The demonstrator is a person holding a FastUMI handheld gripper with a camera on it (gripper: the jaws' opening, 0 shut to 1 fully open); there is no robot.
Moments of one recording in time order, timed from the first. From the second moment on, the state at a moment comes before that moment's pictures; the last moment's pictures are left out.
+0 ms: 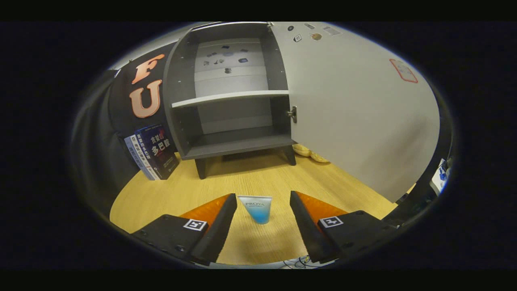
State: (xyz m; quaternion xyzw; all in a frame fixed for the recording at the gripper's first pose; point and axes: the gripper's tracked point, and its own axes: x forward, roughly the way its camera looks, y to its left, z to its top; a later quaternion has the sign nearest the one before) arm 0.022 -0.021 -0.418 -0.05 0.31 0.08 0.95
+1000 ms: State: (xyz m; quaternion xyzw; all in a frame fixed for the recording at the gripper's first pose) arm 0.025 -0.018 -0.489 -0.05 0.39 0.09 0.91
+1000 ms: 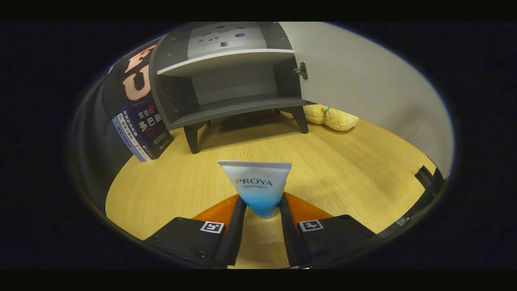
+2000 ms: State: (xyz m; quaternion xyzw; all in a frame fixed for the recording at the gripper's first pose) arm 0.190 0.132 -0.188 -0.08 0.24 0.18 0.95
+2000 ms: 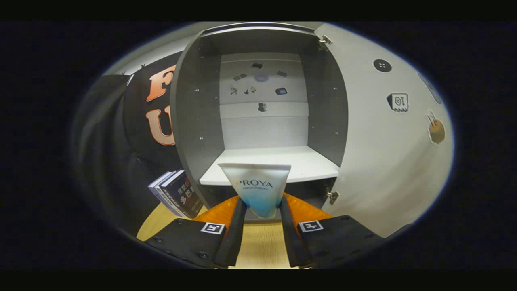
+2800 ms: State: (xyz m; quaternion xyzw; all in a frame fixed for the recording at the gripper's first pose) arm 0.318 0.179 -0.238 -0.08 0.30 0.16 0.94
